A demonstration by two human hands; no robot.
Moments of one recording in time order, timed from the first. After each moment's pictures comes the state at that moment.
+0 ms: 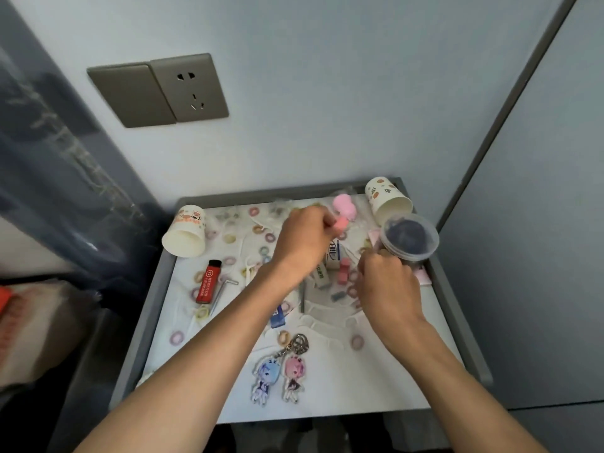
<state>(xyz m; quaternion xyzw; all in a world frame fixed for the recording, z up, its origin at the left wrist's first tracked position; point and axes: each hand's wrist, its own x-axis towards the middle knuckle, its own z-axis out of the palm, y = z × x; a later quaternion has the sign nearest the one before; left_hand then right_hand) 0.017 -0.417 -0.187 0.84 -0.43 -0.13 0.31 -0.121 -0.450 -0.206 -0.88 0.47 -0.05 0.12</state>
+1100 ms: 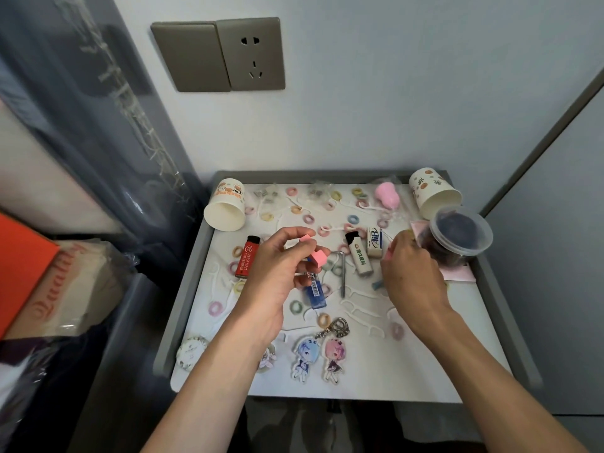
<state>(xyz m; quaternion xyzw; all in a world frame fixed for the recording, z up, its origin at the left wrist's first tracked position) 0.022 -0.292 -0.187 0.64 -0.10 -0.37 0.66 -0.091 -0.442 -0.236 -0.86 0.48 -0.09 0.14</state>
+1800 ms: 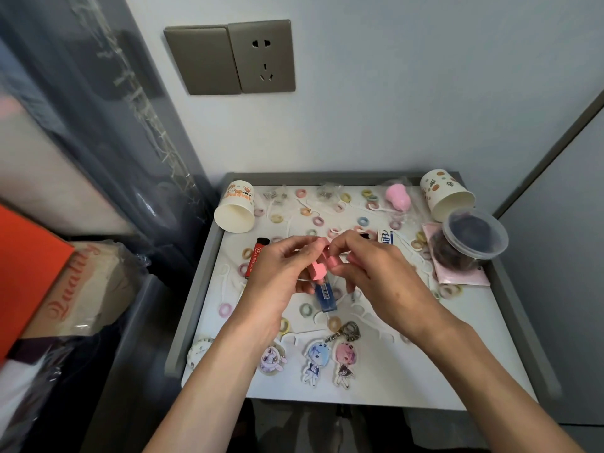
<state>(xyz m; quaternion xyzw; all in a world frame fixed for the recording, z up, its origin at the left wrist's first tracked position) 0.029 -0.281 -0.188 0.66 -0.16 -0.36 0.64 -0.082 -0.403 -0.189 -0.90 0.13 -0.17 0.37</state>
